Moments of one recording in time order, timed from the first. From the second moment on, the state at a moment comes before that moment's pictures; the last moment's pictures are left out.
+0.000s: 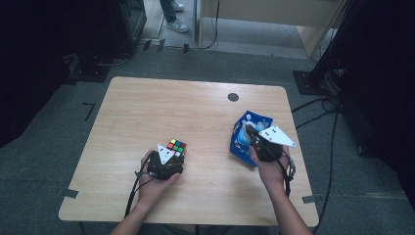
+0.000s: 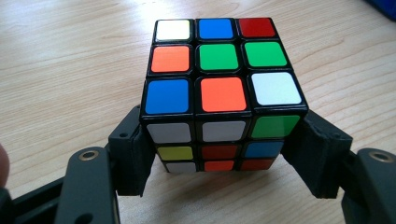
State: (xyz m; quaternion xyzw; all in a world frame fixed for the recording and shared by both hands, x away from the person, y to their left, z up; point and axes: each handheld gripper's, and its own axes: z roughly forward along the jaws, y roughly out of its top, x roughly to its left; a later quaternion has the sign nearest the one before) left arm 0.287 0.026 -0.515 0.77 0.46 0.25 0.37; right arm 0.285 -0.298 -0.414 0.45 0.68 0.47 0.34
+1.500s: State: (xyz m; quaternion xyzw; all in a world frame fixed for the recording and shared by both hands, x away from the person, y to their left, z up) left arm 0.292 0.018 -0.517 0.77 0.48 0.25 0.33; right arm 0.266 -0.288 -0.475 0.50 0.68 0.44 0.31
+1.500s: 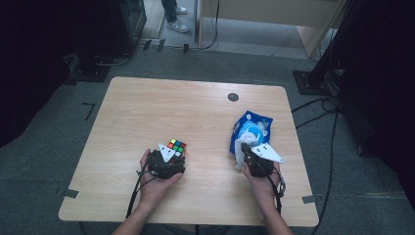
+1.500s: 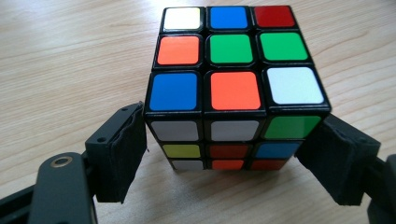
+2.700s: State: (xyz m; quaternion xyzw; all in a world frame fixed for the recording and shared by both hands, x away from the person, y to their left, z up) left arm 0.265 -0.010 -0.484 0.83 0.31 0.18 0.42; right arm 0.240 -0.216 -0.428 0.36 0.73 0.54 0.23
